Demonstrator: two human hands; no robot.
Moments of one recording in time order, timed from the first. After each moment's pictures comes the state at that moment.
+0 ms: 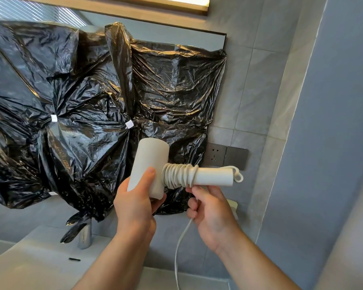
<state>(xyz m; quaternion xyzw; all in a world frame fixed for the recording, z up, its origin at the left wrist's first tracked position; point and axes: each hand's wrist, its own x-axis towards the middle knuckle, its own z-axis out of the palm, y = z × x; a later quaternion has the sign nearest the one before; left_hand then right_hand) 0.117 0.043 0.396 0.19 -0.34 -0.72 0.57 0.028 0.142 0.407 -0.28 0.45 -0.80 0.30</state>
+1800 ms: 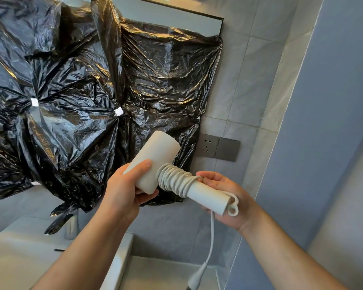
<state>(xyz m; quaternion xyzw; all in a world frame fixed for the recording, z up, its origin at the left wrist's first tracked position) 0.120 0.014 0.386 0.14 -0.47 -0.76 0.43 -0.015 0.175 0.429 -0.31 0.48 -0.71 0.42</state>
